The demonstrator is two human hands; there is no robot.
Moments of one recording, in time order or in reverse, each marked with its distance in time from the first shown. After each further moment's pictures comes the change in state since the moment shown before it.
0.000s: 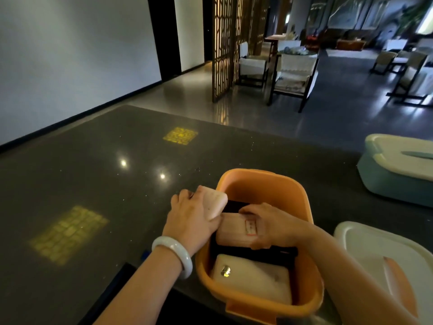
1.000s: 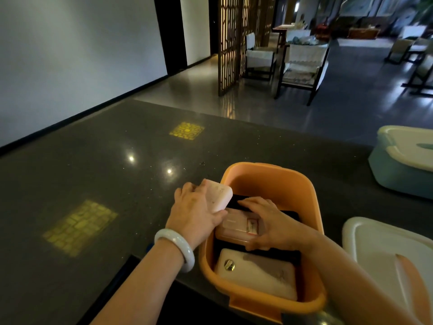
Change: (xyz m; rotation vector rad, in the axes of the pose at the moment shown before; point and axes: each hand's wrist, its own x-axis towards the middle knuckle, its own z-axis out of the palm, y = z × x) left_hand 0.003 -0.001 0.002 -0.007 -0.003 -0.042; right_hand -0.004 -0.008 0.016 0.091 0.061 -0.103
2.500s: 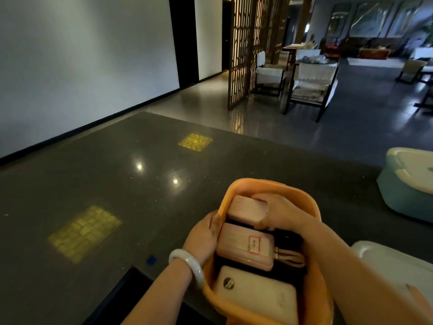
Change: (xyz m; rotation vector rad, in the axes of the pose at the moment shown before) left_hand -0.003 -0.001 0.027 -0.591 -0.249 -0.182; right_hand 0.050 0.021 -0.042 -0.055 0.096 0.125
